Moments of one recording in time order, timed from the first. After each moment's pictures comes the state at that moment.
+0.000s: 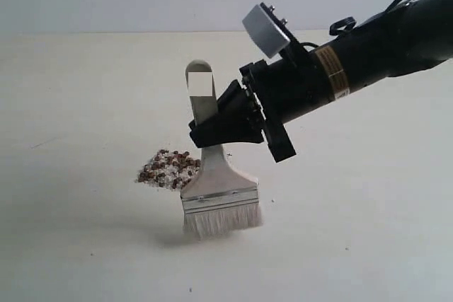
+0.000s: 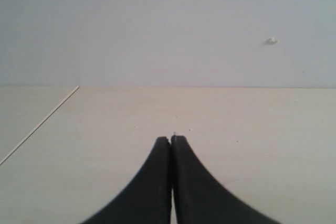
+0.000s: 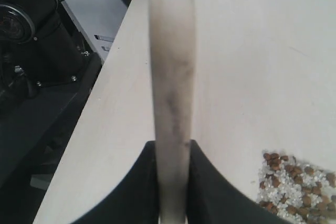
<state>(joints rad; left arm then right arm) -0.04 0.14 0.00 -1.74 -0.11 1.73 0.35 1.90 -1.04 -1.75 -1.20 1.13</state>
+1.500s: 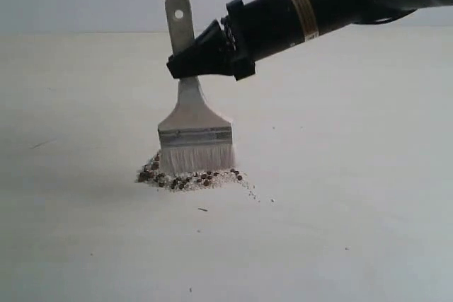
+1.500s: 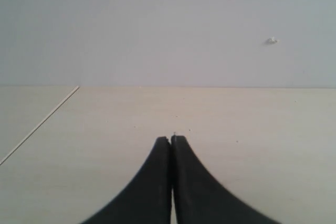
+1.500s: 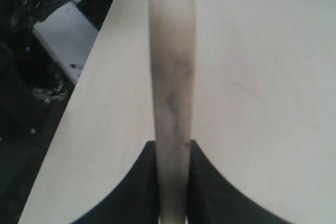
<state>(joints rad) -0.04 0.14 0.00 -1.74 -0.11 1.73 0.36 1.97 -1.36 -1.76 -1.18 1.42</state>
